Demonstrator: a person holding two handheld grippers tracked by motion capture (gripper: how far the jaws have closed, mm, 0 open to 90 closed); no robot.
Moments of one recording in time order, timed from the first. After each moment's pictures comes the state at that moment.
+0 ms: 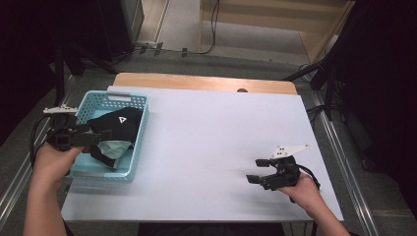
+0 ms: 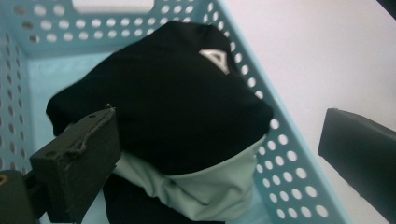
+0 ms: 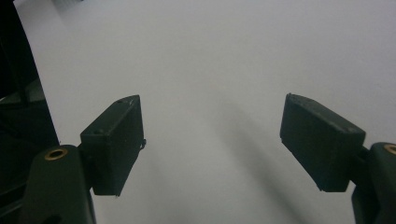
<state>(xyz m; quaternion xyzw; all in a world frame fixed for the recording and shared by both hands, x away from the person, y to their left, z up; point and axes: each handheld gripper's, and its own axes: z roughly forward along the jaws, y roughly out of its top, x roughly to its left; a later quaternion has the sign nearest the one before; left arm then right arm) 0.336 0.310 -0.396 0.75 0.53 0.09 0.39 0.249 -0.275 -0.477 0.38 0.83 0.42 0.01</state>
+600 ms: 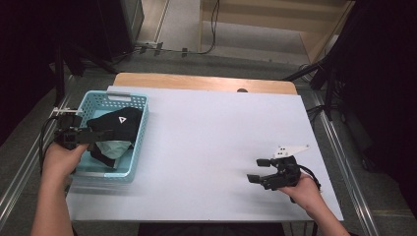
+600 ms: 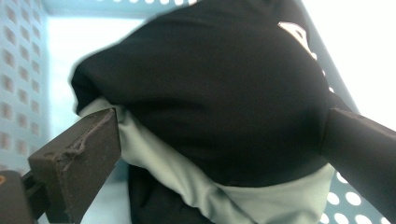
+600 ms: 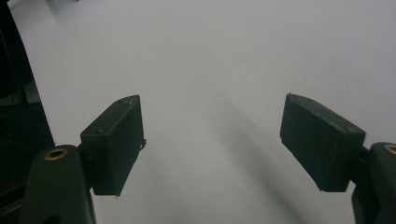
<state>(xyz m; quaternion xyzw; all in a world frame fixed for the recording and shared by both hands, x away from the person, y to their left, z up) 0.360 0.313 -0.425 0.73 0.58 0.08 0.36 0.247 -0.277 -0.478 0.38 0.82 0.42 0.01</state>
